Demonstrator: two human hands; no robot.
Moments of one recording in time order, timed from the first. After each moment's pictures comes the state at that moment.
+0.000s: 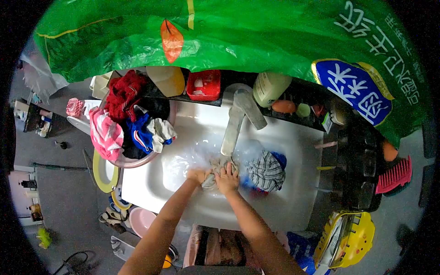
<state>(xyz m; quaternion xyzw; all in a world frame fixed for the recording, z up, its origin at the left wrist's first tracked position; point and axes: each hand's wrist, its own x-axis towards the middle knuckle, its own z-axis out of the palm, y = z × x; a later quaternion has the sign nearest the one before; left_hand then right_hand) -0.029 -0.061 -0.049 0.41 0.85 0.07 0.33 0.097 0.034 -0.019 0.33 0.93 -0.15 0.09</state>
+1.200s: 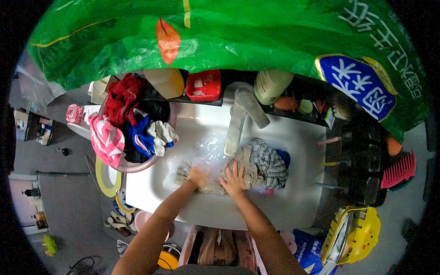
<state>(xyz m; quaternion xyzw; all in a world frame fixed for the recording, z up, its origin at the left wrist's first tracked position) -0.034 -0.078 -0.071 0.55 0.78 -0.07 0.28 0.112 0.041 -0.025 0.28 0.95 -0.14 0.09</state>
